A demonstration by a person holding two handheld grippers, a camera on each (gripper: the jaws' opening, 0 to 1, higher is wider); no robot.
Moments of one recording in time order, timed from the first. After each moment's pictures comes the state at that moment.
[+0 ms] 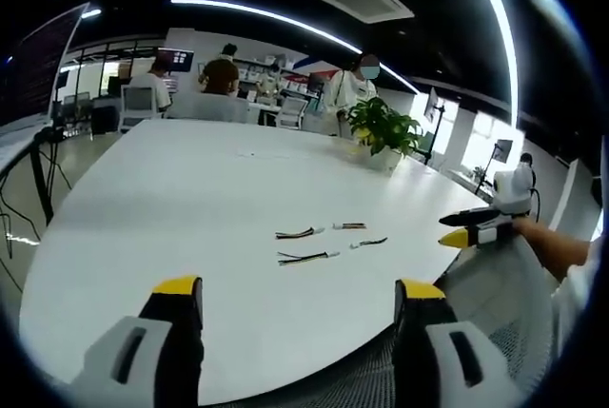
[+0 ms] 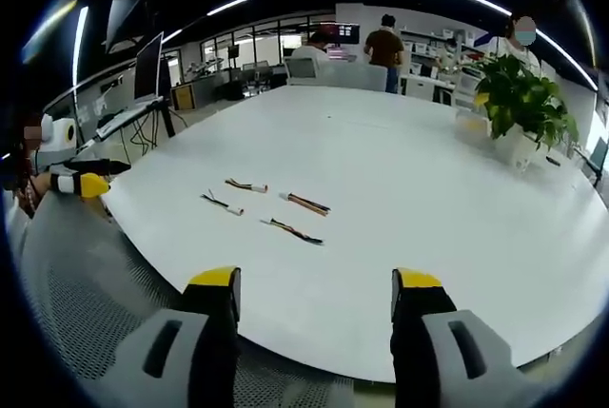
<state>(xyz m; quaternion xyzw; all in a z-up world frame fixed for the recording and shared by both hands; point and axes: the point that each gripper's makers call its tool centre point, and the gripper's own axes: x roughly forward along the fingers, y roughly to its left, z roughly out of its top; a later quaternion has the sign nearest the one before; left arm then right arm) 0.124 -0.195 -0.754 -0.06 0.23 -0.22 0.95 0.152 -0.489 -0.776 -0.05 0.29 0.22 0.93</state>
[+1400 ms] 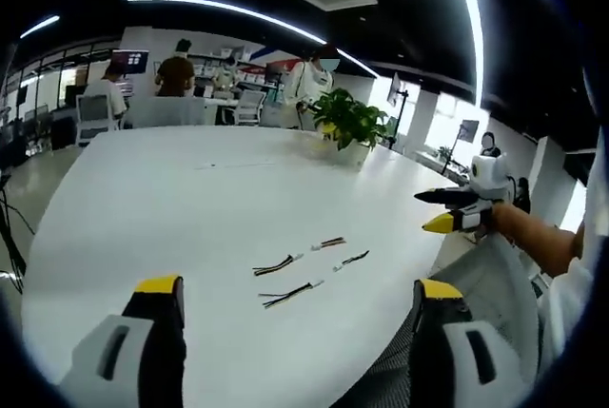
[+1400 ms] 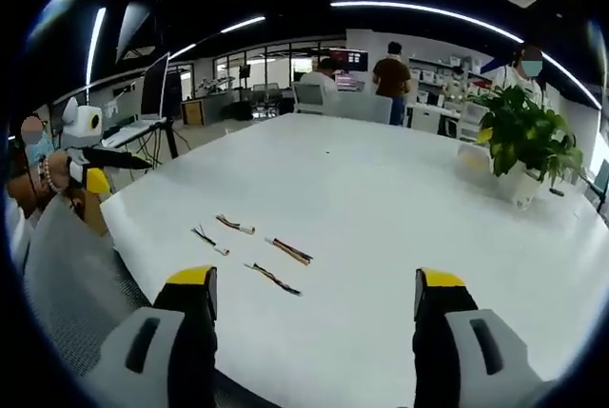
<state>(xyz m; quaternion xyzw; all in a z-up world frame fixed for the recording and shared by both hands) 0.178 -0.219 -0.728 -0.03 0.24 -0.32 0.92 0.194 -0.494 -0.740 -0.06 0.23 0.25 0.94</state>
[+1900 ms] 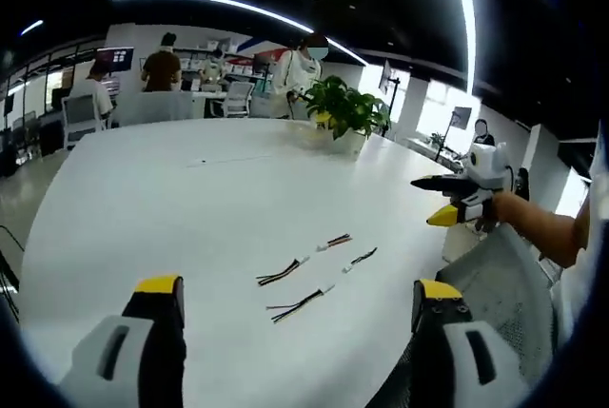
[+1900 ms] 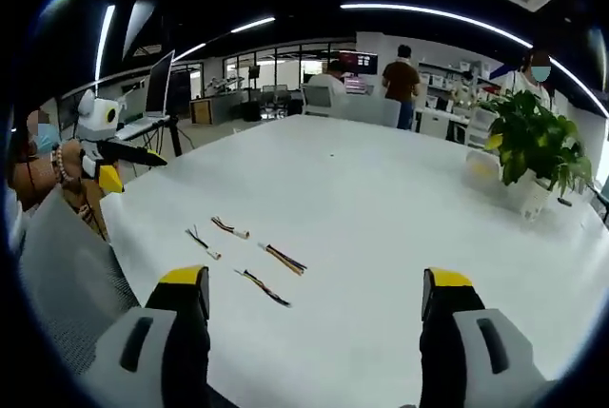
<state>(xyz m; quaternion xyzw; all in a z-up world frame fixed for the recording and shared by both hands) 0.213 -0.228 -0.740 -0.01 0.25 -0.34 0.91 0.219 -0.495 -0.743 -0.07 0.22 0.26 0.94</state>
